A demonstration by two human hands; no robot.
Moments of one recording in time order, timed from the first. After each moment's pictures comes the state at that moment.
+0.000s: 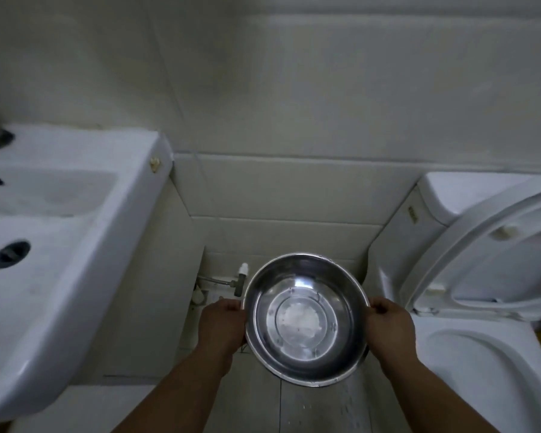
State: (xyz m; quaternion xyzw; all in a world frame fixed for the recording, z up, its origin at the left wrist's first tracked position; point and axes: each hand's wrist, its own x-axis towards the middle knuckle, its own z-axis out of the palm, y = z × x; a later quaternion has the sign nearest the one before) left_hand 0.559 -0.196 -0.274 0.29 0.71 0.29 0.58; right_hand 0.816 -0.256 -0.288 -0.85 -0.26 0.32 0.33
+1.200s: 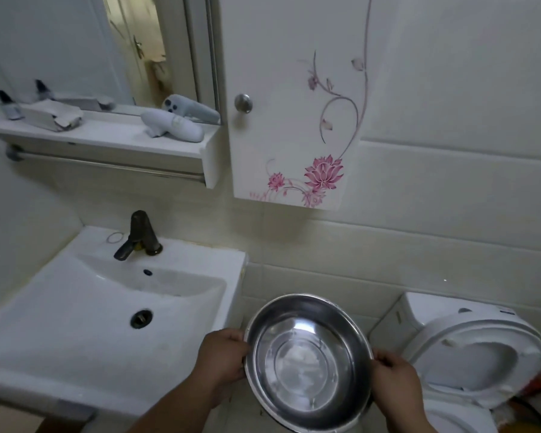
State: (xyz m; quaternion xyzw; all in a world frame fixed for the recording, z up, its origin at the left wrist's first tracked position) left_hand 0.431 -0.214 0.048 0.30 0.66 0.32 0.61; right_hand 0.706 -0.283 0.042 -0.83 -0.27 0.32 0.36
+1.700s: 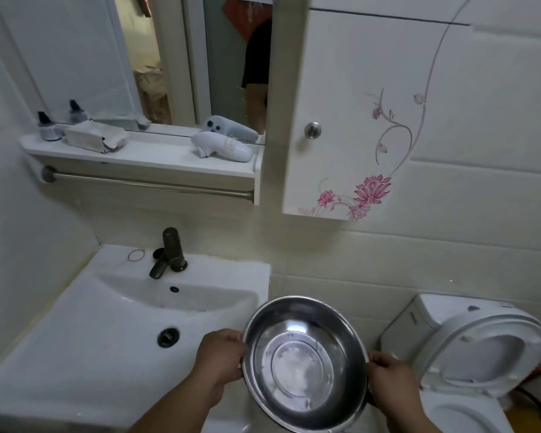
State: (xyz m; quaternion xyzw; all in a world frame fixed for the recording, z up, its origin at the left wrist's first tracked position) left_hand 0.305 -0.180 0.065 0.33 0.65 0.30 0.62; right_hand 0.590 -0.278 0.057 -0.82 -0.23 0.39 0.35
